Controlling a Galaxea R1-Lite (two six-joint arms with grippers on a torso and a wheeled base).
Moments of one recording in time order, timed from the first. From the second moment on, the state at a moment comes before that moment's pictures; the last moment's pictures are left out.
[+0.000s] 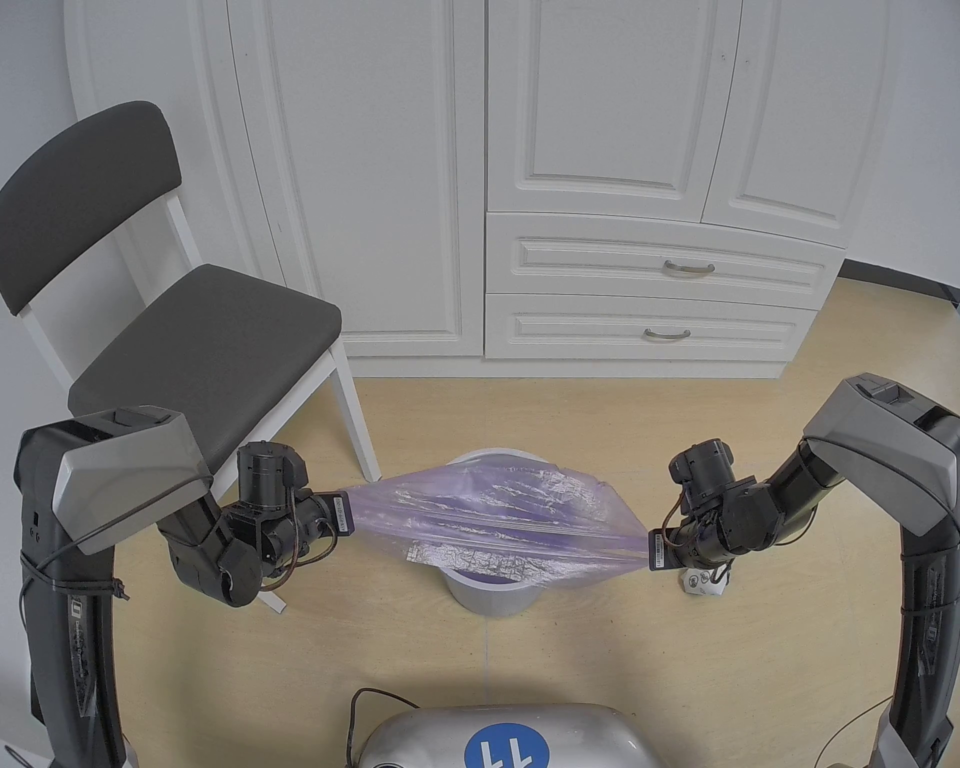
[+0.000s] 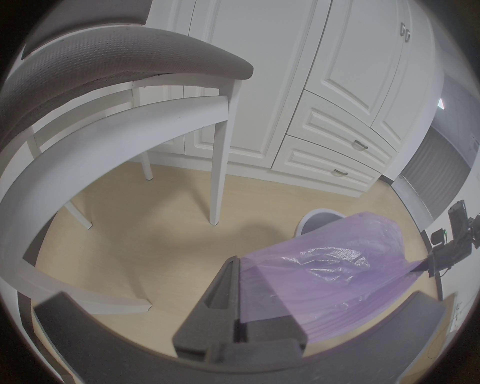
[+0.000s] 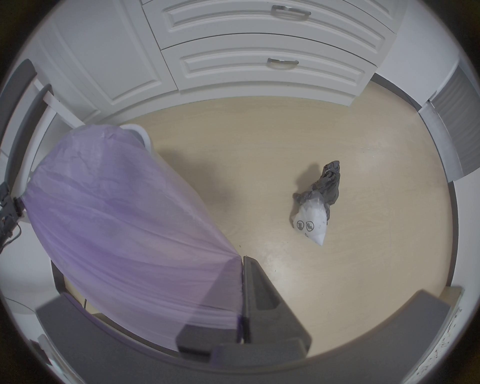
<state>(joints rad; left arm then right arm) -0.24 2.36 -0.87 -1.03 0.05 -0.24 0.30 2.34 -1.11 -0.26 -0.17 0.28</state>
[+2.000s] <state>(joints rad) -0.22 2.57 -0.82 -1.36 -0.23 -0.24 0.36 2.44 -0.86 -0.70 -0.12 0.11</state>
